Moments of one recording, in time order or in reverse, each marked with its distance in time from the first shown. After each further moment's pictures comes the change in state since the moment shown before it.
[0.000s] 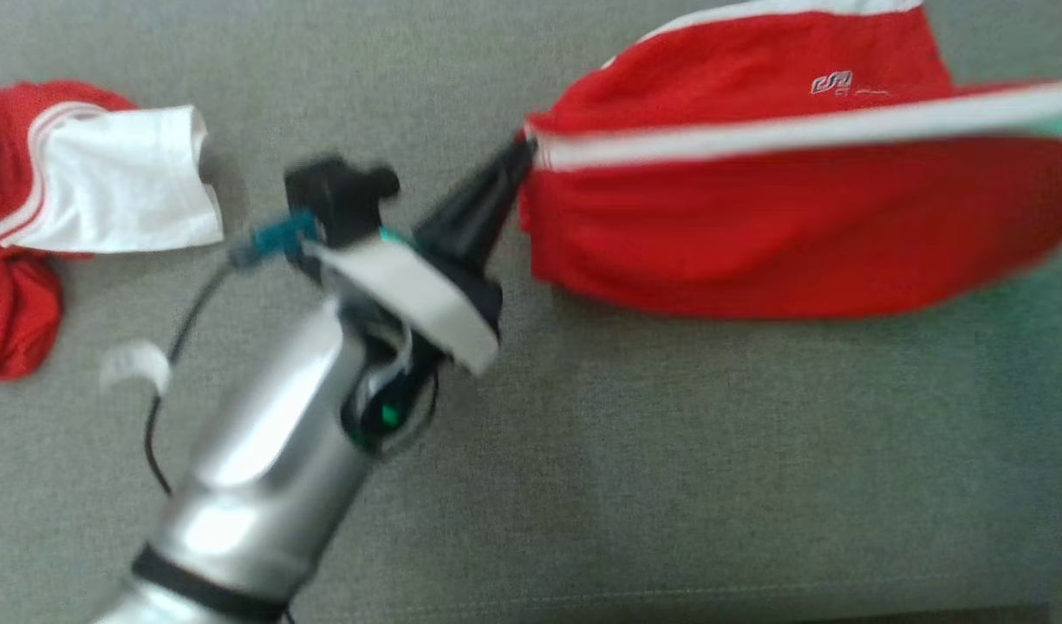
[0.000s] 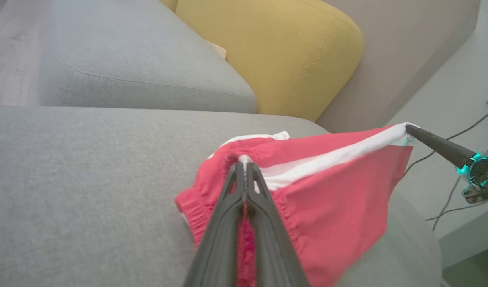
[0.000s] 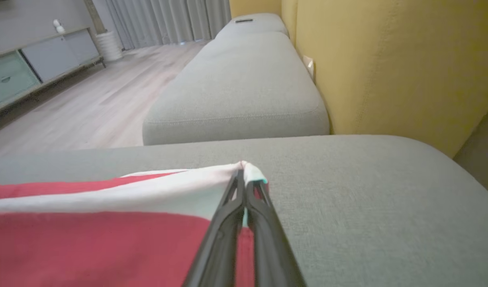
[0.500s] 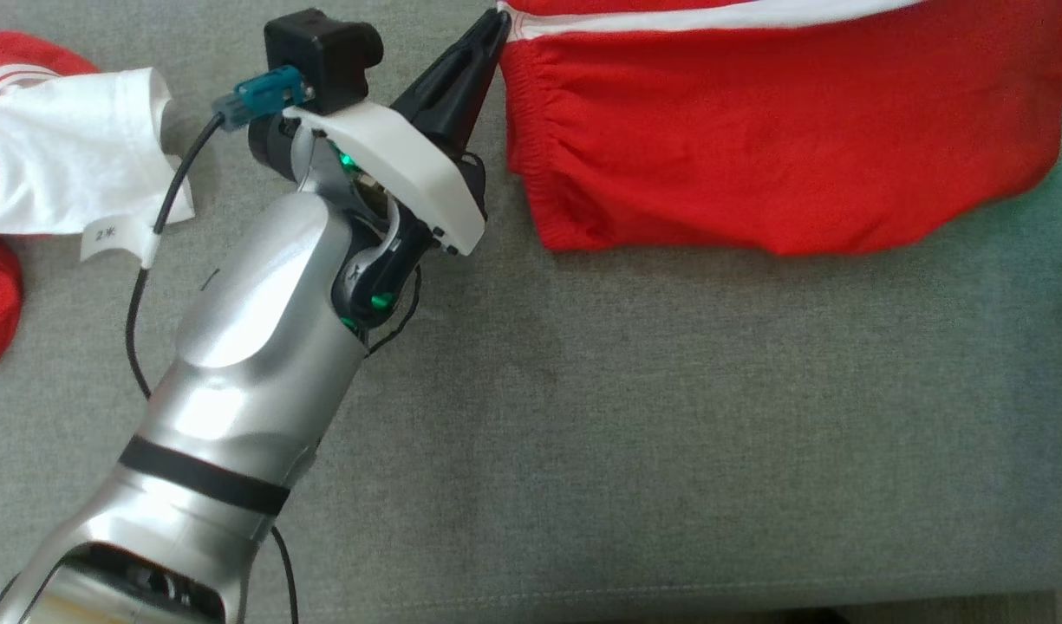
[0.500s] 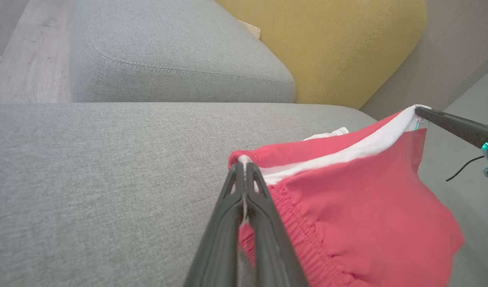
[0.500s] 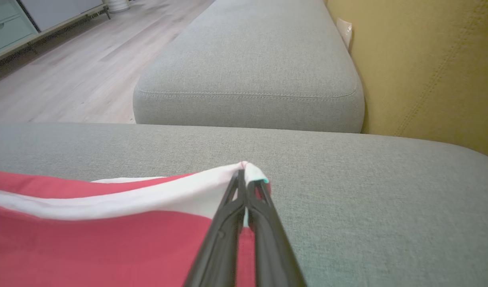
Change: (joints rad) left arm -0.269 -0.041 0.018 0.261 0.014 0.000 0.016; right arm -0.471 -0.112 0.295 0.372 0.029 0.000 0.029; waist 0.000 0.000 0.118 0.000
